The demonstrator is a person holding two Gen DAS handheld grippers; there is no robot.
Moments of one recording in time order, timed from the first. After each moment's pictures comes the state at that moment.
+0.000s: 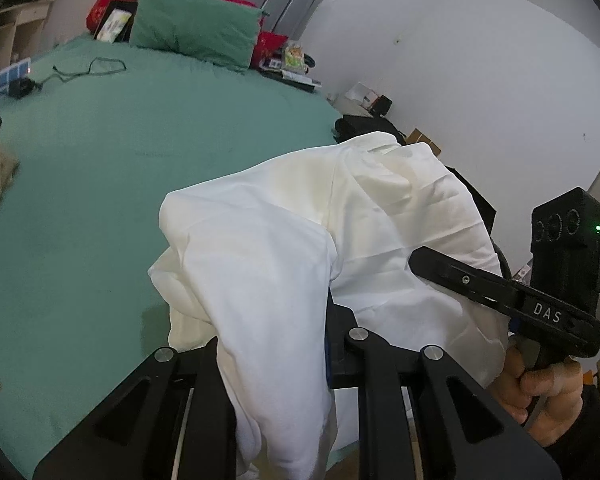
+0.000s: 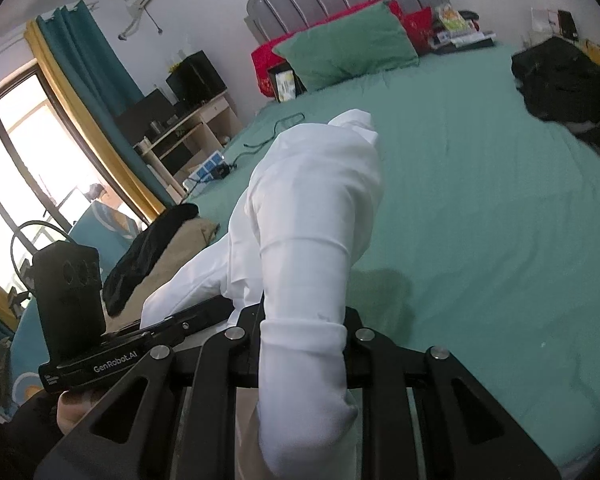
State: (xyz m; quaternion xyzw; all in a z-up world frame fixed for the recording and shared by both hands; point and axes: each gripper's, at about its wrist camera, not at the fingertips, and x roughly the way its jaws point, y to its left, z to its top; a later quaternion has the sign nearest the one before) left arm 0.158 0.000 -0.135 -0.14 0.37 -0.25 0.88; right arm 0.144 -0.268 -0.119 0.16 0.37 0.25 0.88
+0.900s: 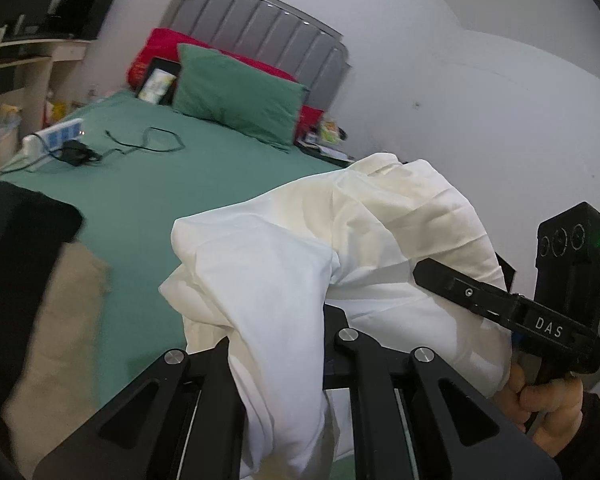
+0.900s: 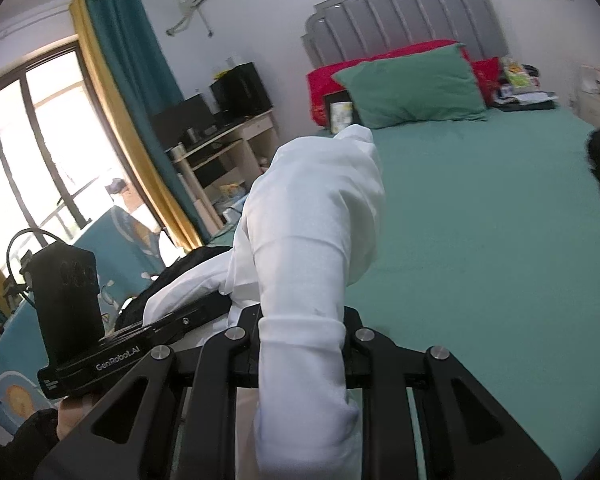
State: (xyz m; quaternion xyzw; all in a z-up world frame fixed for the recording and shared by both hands) left arm 0.194 0.151 -0.103 -0.16 0.28 -0.20 0.93; right arm 0.211 -0.124 -0.077 0.11 0.30 0.31 0.90
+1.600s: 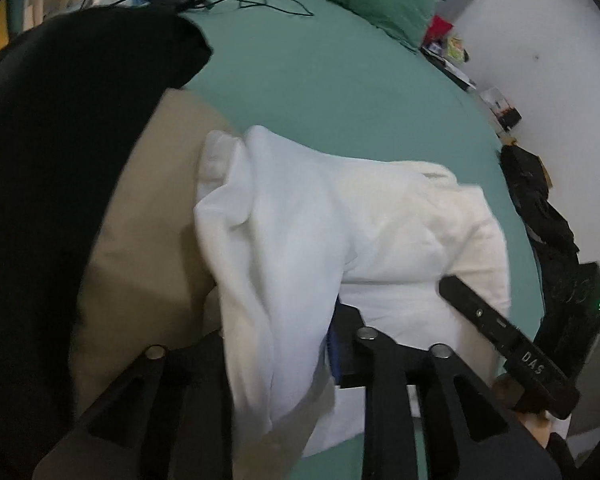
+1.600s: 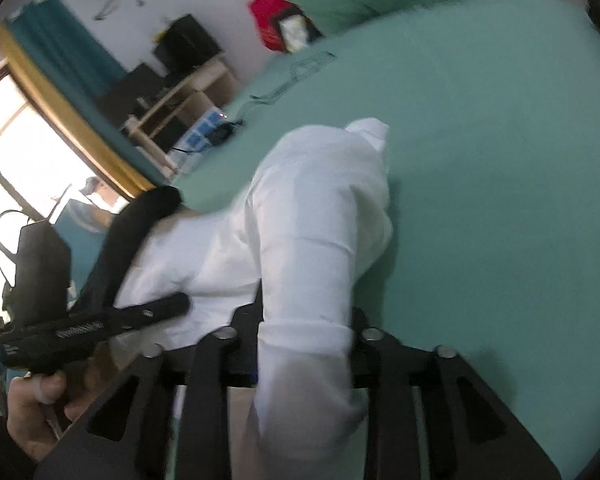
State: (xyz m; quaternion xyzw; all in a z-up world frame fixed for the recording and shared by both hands) left arm 0.297 0.225 -0.216 -0.19 0.50 -0.07 0.84; right arm 0.277 -0.088 -0.236 0.19 0.44 0.26 0.84
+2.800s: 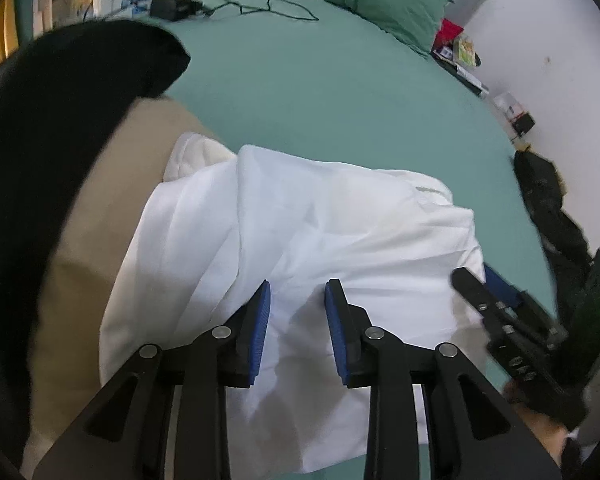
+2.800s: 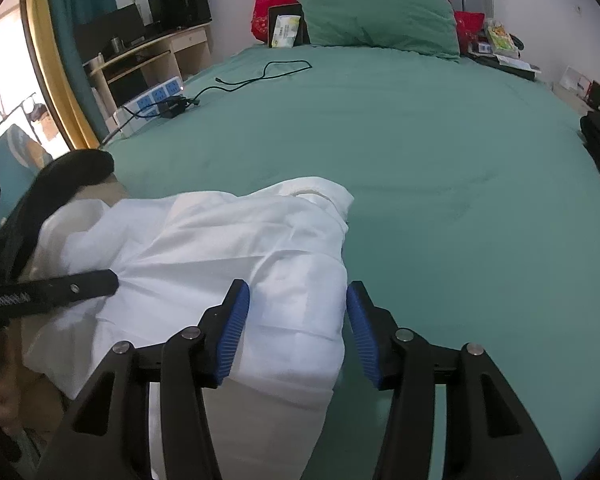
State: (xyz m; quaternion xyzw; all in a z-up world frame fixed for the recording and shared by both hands) left arm 0.317 0.204 -0.203 -0.17 0.50 -0.04 0.85; right arm 0.289 -0.088 -0.205 0.00 0.42 0.18 0.89
